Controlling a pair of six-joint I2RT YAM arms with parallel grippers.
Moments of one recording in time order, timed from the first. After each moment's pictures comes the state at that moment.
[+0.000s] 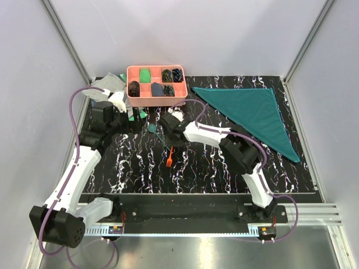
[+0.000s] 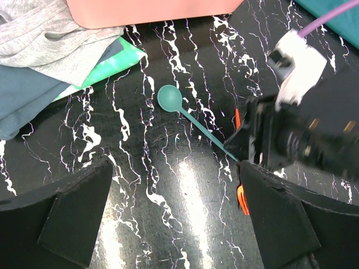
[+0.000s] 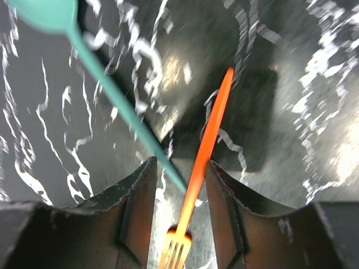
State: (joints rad) left arm -0.19 1.05 0.99 -0.50 0.13 -0.15; right arm 0.86 2.17 1.61 -0.47 0.16 0.81
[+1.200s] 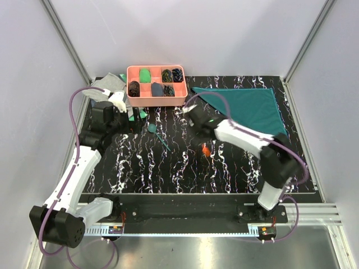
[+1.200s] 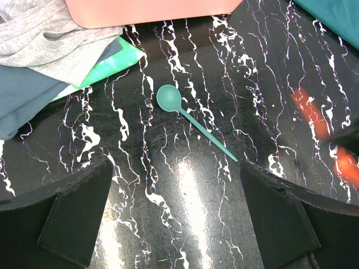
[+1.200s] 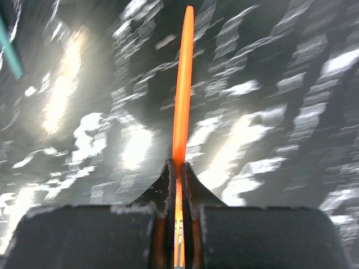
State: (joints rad) left arm -0.20 1.05 0.99 -0.50 0.13 -0.16; right arm 0.77 1.80 1.32 -0.63 0.21 0.20
